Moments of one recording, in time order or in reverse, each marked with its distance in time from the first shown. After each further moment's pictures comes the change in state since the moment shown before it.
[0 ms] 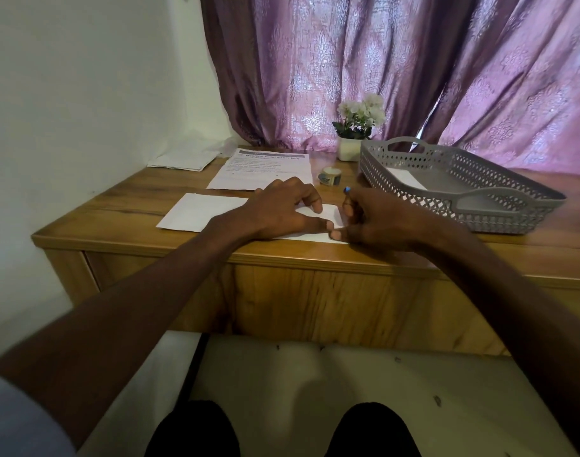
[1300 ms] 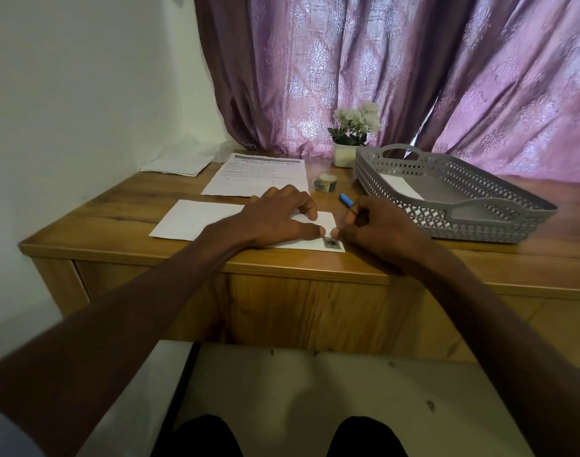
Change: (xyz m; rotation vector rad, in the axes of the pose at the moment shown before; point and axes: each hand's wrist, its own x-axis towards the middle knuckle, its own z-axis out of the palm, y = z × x) left_hand 0.006 -0.009 0.003 0.036 -0.038 -0.021; right_hand -0.002 0.010 0.015 0.201 0.266 0.129
